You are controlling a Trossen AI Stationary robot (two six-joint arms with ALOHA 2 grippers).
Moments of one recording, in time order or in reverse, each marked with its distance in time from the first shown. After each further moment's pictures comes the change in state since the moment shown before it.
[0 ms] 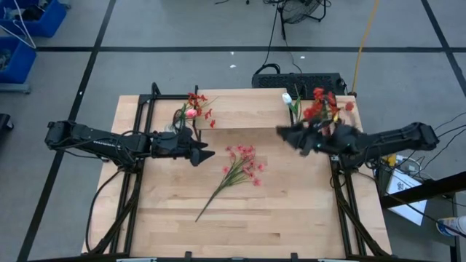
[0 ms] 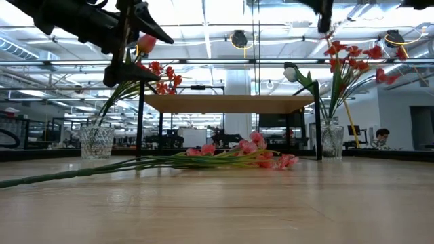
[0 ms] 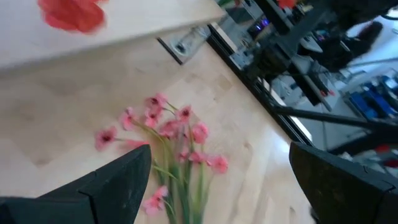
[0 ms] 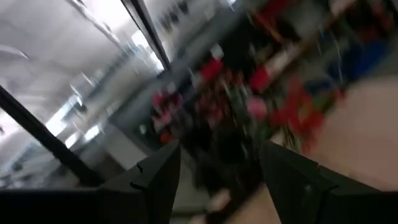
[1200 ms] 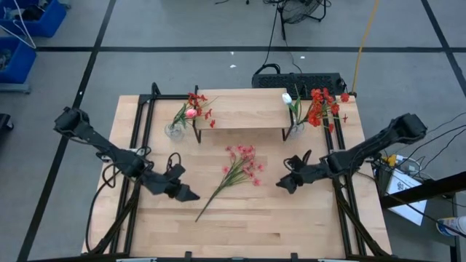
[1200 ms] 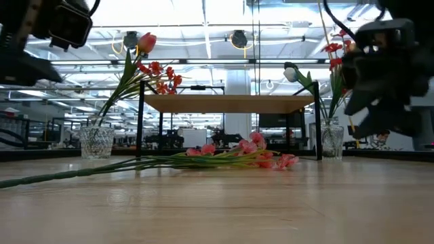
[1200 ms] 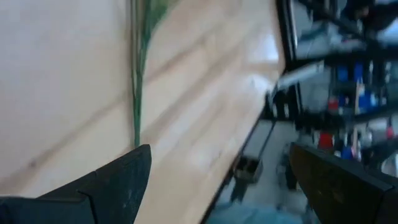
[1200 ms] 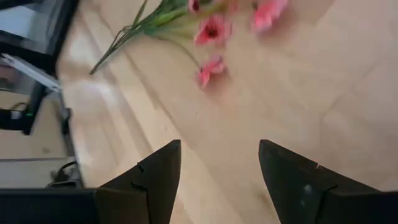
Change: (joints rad) left arm -0.531 0.031 0.000 -0.204 -0.059 -0.712; right arm 0.254 0.267 -0.263 -0.335 -0.155 0.501
